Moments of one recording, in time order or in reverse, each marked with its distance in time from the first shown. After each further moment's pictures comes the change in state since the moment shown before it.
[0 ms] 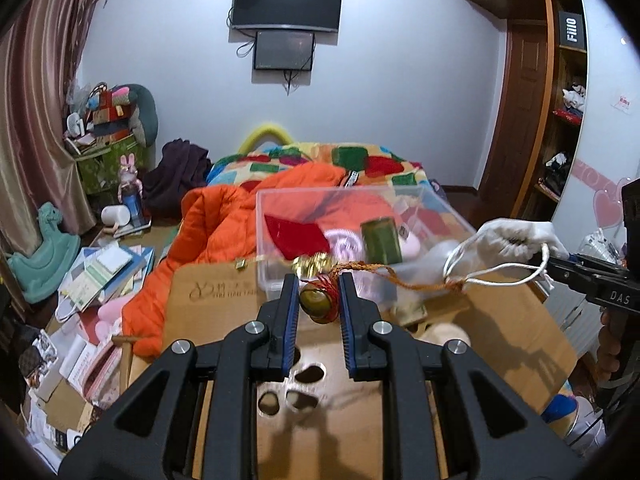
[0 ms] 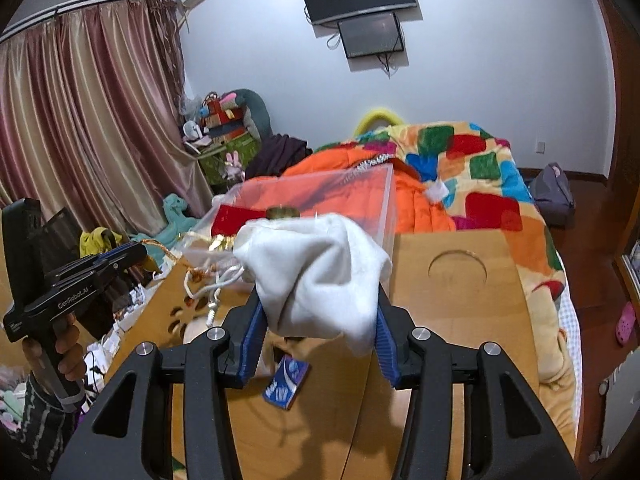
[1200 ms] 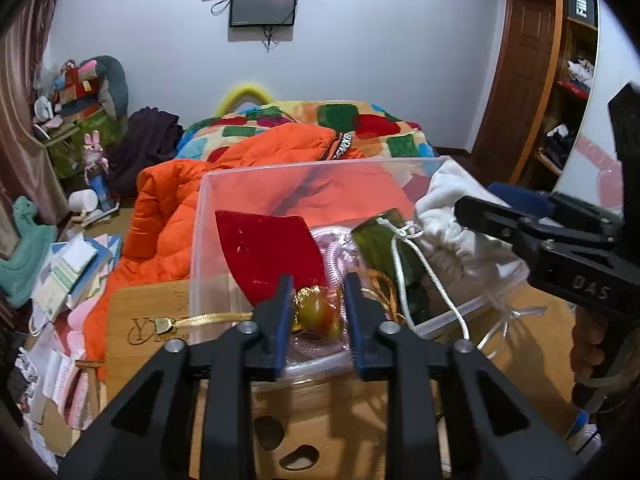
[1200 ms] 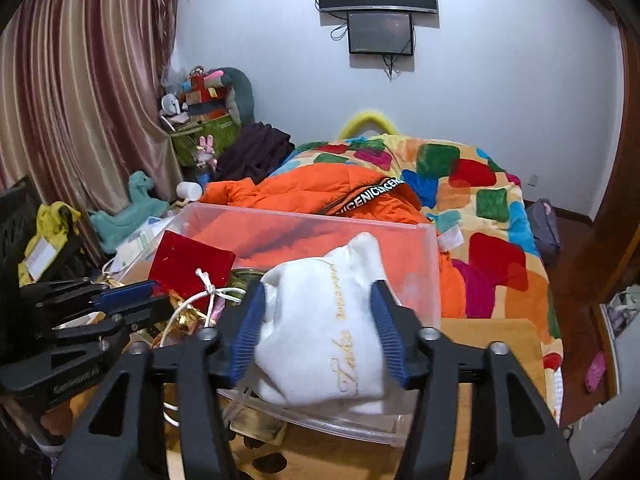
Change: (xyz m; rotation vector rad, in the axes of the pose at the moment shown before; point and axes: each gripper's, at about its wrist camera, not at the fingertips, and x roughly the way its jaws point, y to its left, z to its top) left arm 0.110 -0.002 0.019 0.036 0.168 -0.045; right arm 0.115 0.027 0.064 -0.138 0.042 -0.131
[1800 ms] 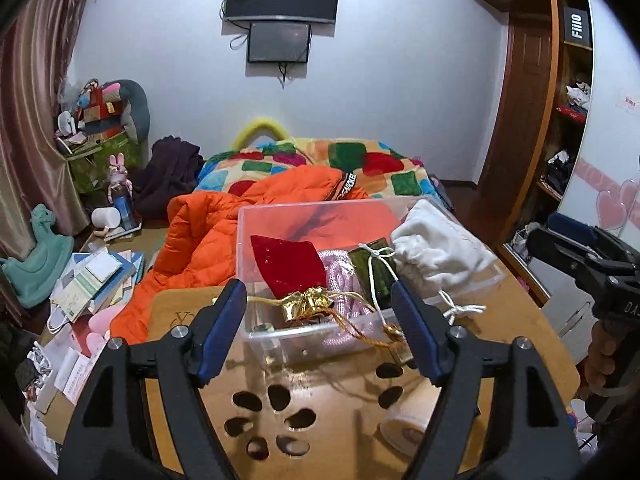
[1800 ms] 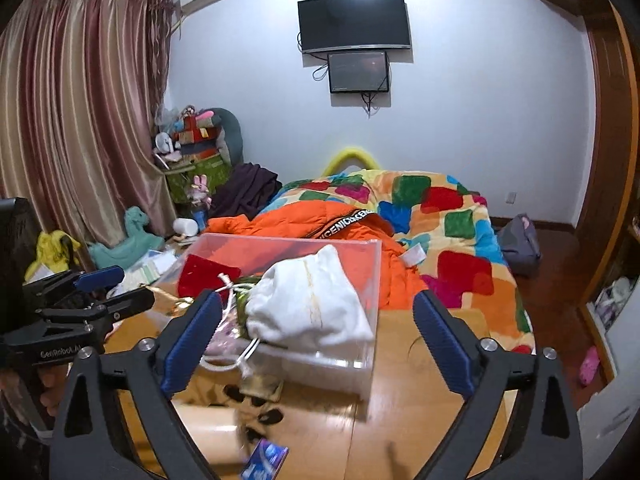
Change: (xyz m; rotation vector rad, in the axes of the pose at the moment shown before) left arm -0.078 -0.006 -0.007 -0.031 -0.136 0.039; right arm -0.101 -0.008 -0.020 0.055 -0.140 -0.032
